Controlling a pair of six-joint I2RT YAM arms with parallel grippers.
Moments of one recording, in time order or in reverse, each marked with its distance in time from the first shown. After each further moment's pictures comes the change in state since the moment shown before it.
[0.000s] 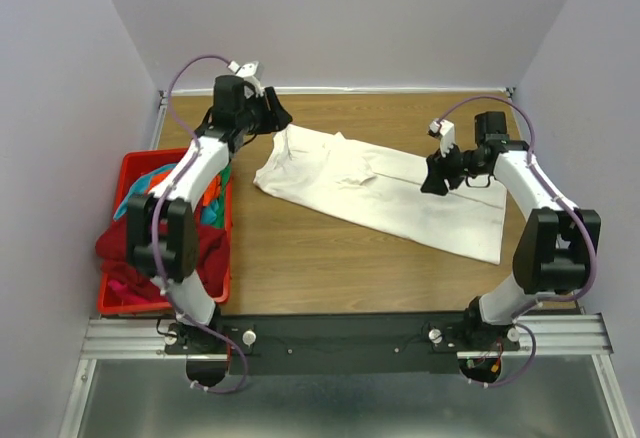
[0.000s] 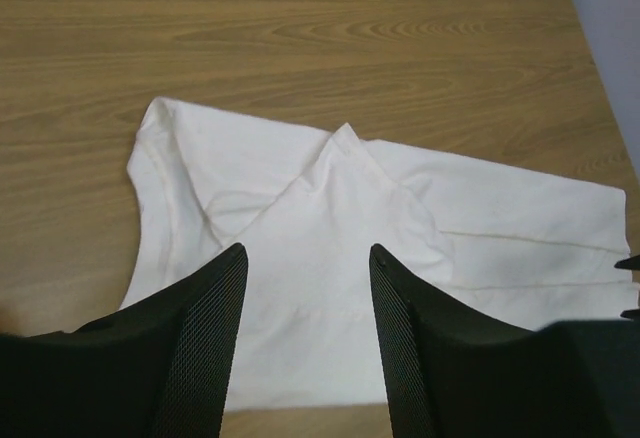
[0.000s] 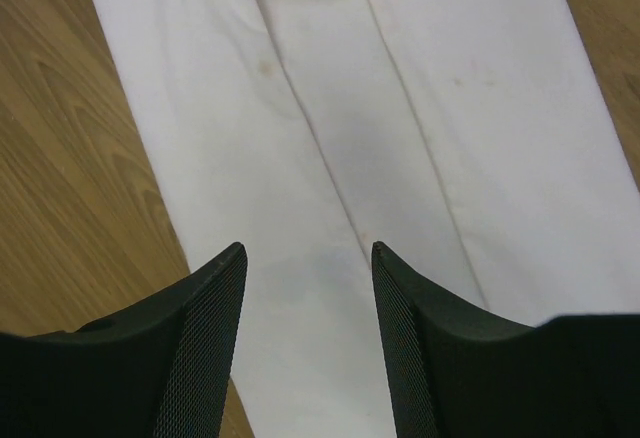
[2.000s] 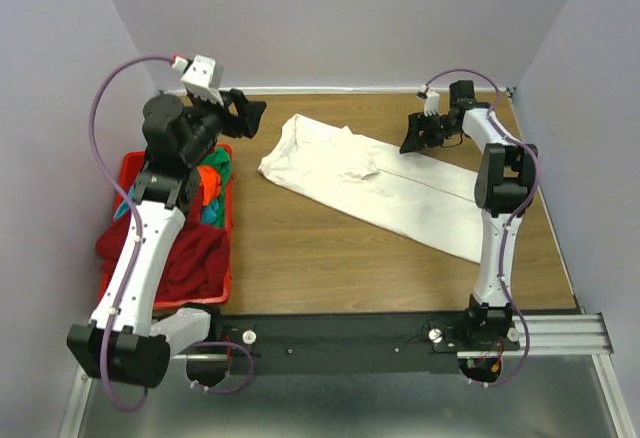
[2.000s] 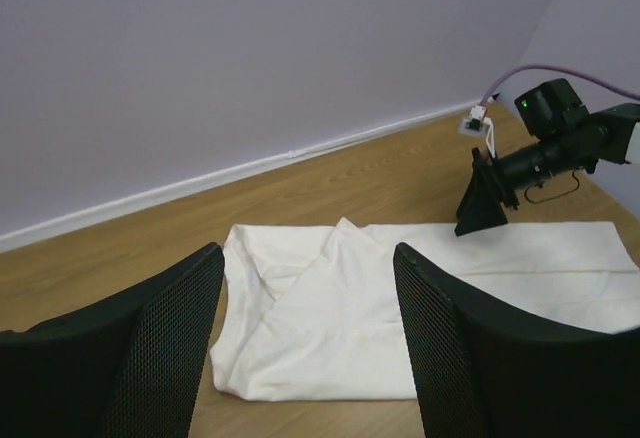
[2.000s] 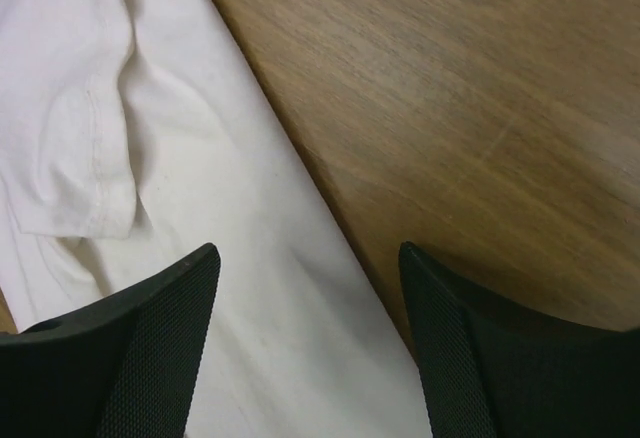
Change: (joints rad) left arm 0.034 -0.425 -0.010 -0.026 0.032 0.239; right arm 0.011 0.792 0.761 0.030 -0.035 0.388
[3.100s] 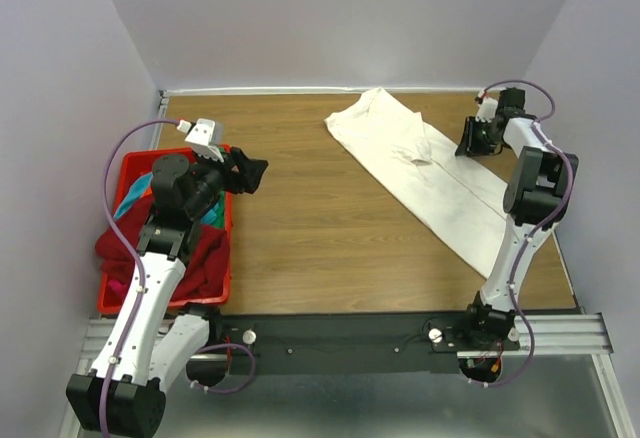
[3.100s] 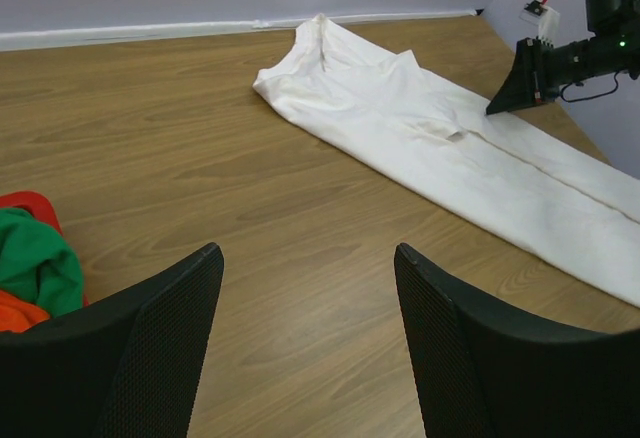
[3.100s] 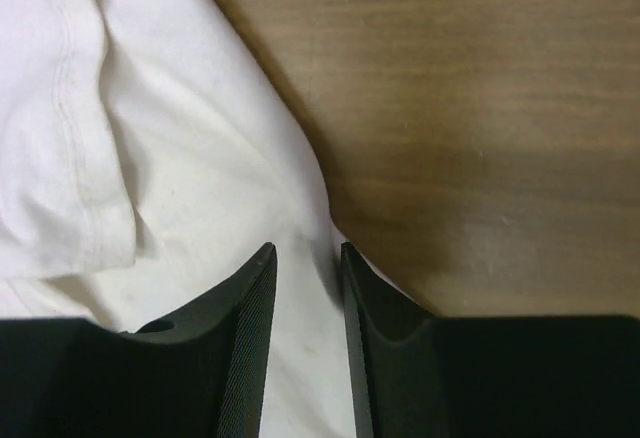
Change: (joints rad) left arm 0.001 -0.368 -0.480 -0.006 0.022 -0.113; right arm -0.201 -0.125 -0.179 0.112 0.317 0.204
